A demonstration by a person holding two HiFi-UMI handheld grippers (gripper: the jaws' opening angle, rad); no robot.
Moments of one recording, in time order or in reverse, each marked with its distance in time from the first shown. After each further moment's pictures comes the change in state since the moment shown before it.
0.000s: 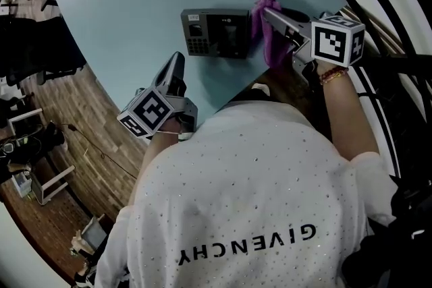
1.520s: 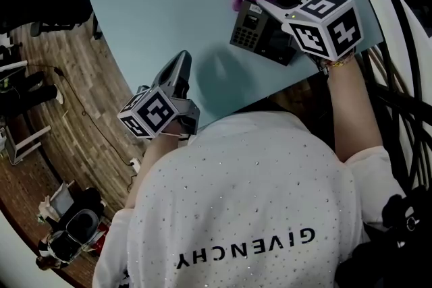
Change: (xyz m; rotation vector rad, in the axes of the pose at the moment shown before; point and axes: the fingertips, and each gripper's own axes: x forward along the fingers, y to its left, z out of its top) left arm -0.050 0.091 0.015 -0.100 -0.045 0.092; right arm 0.152 0.068 -0.008 -0.605 0.446 0.006
